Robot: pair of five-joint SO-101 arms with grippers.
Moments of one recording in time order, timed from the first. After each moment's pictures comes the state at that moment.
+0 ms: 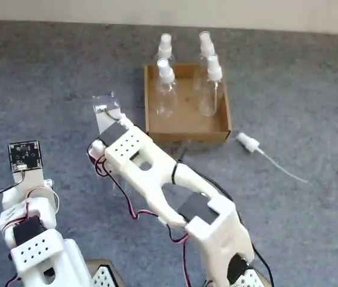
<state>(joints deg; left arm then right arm) -38.2 -74.3 87.9 40.3 -15.4 -50.3 26.8 -12.1 70.4 -25.6</state>
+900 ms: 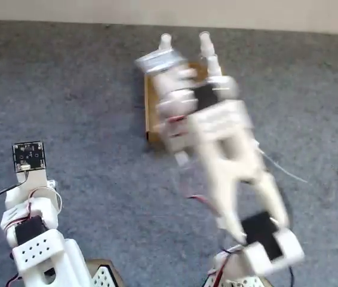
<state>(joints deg) -36.9 -74.3 88.7 40.3 -15.4 -21.6 -5.1 -15.2 99.9 13.9</state>
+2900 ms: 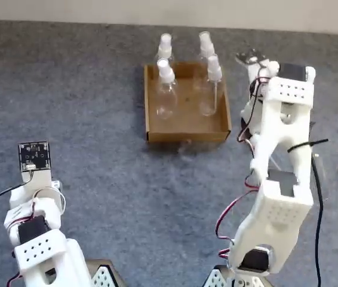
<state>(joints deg) -34.9 -74.3 89.7 40.3 -15.4 6.3 26.0 -29.1 95.4 36.4</state>
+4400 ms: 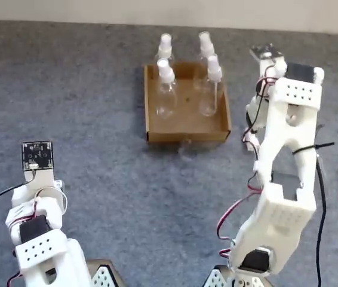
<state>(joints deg) -33.4 -74.3 89.7 40.3 -15.4 7.7 25.1 -29.0 94.5 27.2</state>
